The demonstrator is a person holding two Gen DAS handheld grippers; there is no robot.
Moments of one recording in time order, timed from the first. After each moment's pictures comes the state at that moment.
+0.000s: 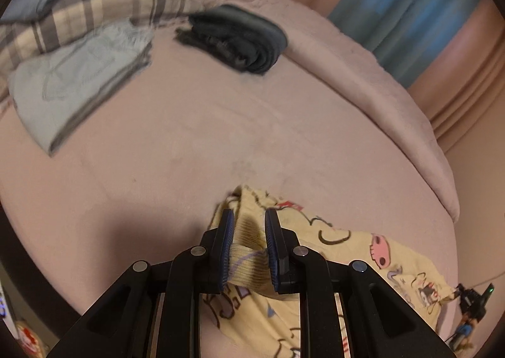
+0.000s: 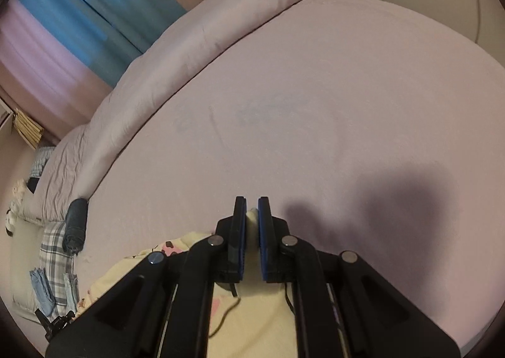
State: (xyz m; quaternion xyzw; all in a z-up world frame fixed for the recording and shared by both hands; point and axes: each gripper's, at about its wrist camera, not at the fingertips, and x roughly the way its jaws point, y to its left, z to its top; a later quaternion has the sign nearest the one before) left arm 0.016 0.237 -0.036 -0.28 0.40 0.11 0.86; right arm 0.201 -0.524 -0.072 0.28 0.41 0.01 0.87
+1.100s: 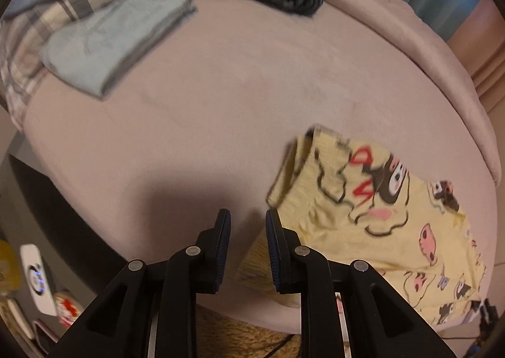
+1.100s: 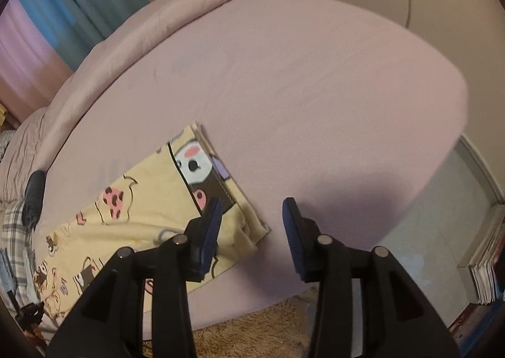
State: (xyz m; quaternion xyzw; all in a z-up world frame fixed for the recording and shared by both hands) left arm -0.016 0.247 -0.083 -0.22 0.52 0.17 0.81; right arm 0.084 -0.545 -0.087 0.21 0.45 -0.10 0.86
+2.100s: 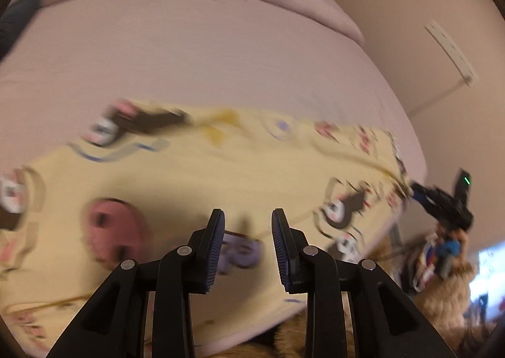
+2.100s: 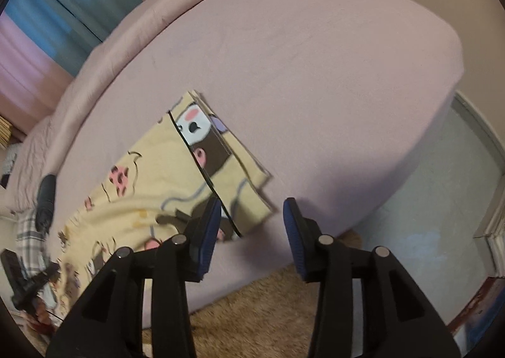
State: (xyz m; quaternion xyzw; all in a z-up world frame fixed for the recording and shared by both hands) left arm 0.065 -0.031 -0.079 -0.10 0.55 -0.25 0.79; right arm 0.042 -0.557 -0.126 0.28 0.48 -0.07 0.83
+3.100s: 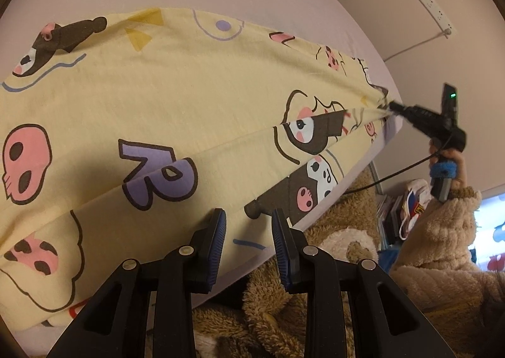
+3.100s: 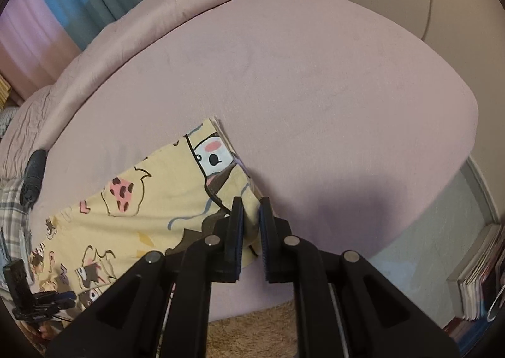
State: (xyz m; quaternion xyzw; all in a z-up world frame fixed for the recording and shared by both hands) left arm 0.024 -0.061 -0.110 -0.07 0.61 -0.31 0.72; right arm 0.082 -0.541 -0.098 0.17 0.51 -0.07 0.84
